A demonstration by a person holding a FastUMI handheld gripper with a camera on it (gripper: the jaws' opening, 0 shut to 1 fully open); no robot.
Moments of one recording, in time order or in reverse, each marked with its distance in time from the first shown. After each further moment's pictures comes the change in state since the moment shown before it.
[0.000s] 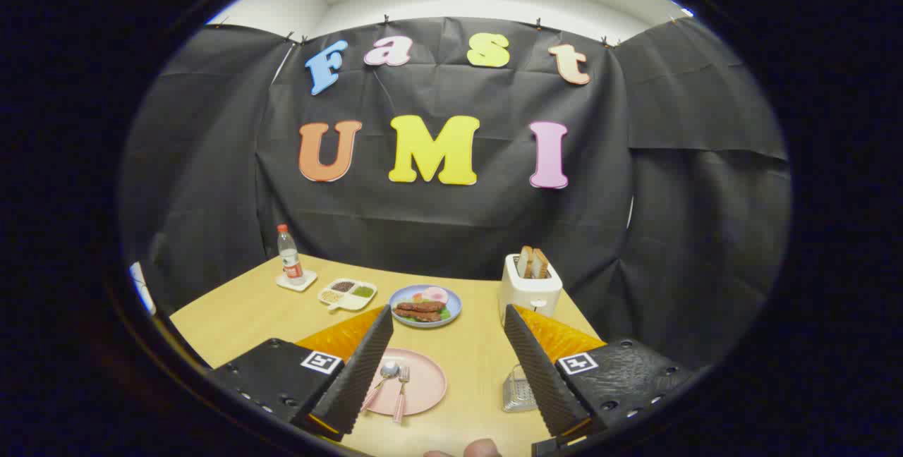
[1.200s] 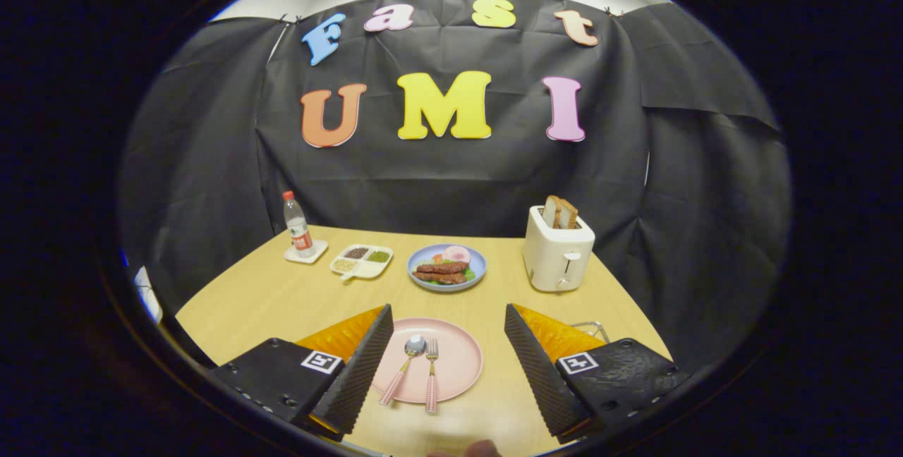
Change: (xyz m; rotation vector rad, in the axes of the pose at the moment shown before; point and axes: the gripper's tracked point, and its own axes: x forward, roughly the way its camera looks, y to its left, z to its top) arm 0.030 0.045 -0.081 0.036 0.170 0.020
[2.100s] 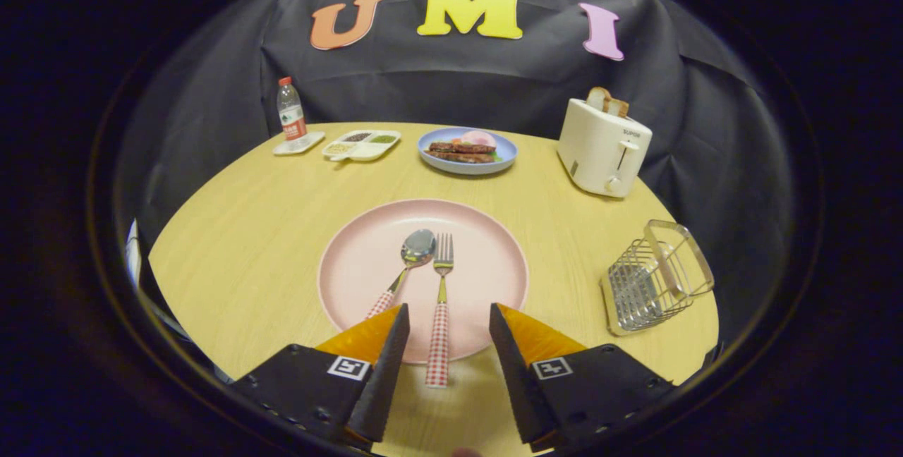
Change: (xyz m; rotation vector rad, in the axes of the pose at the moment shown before) arm 0.077 0.022 -0.156 -0.099 0.344 0.037
